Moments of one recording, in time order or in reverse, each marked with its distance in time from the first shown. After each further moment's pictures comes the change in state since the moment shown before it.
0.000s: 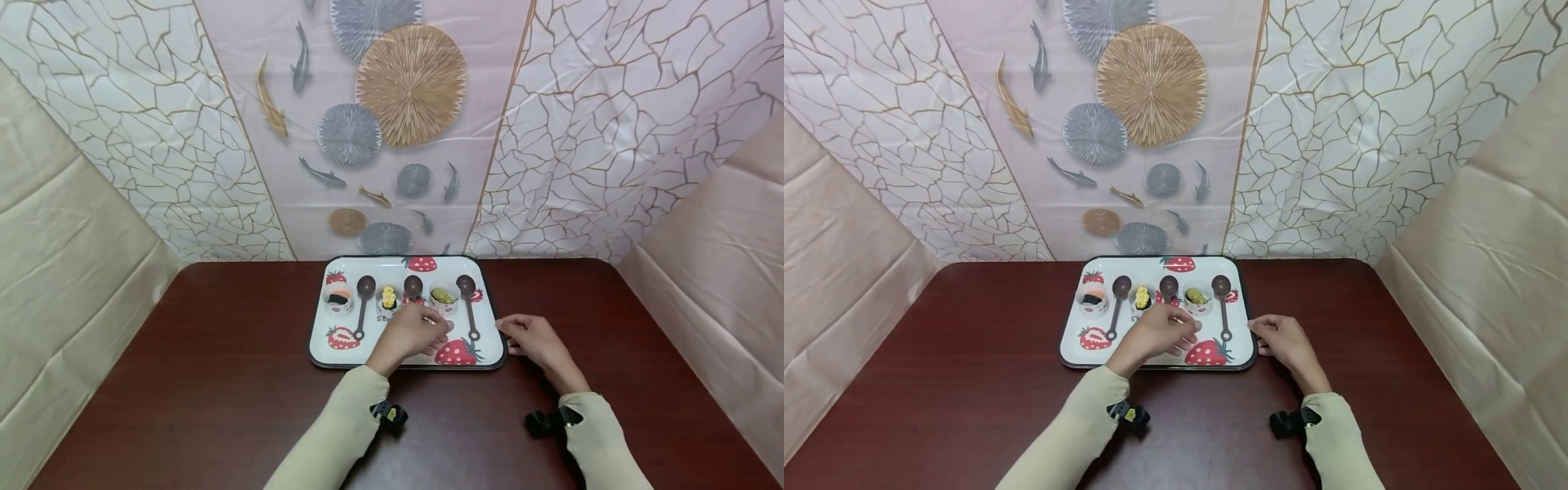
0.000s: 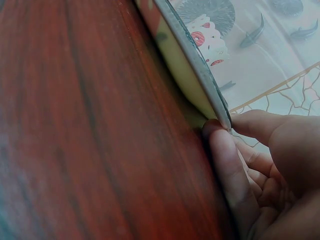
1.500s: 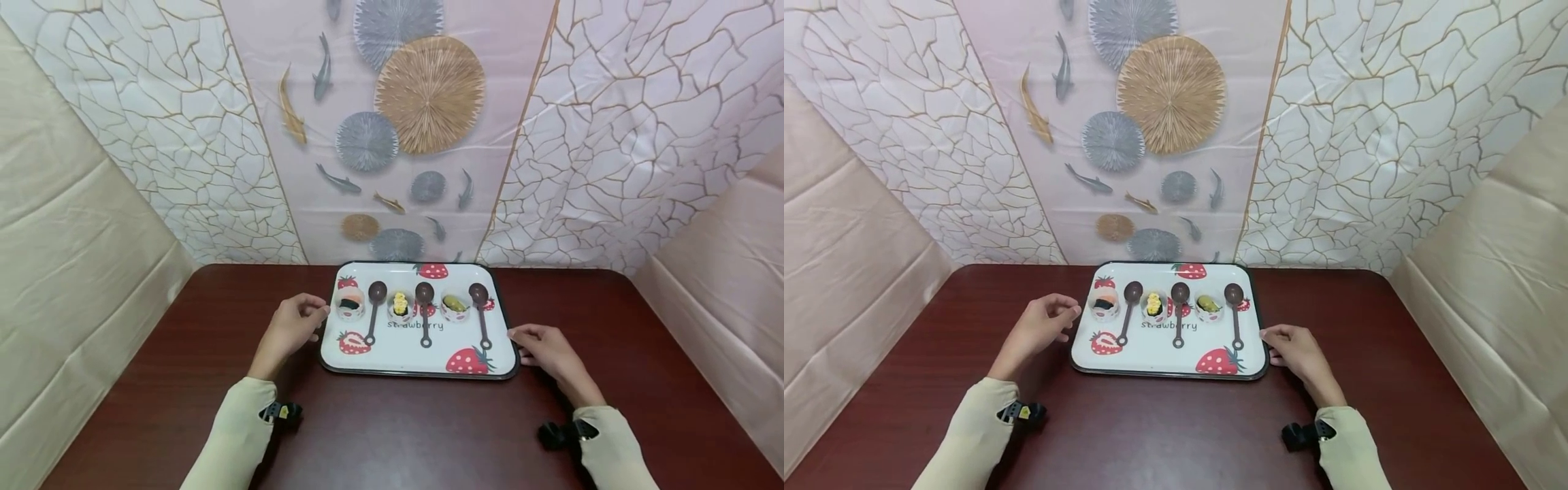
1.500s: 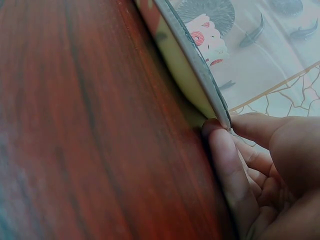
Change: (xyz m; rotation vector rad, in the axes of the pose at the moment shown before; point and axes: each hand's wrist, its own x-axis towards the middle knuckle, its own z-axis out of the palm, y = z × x) left_hand -0.049 -0.082 -0.169 0.133 0.367 -0.046; right_hand 0.003 -0.001 -0.001 -0.013 -0.009 0.005
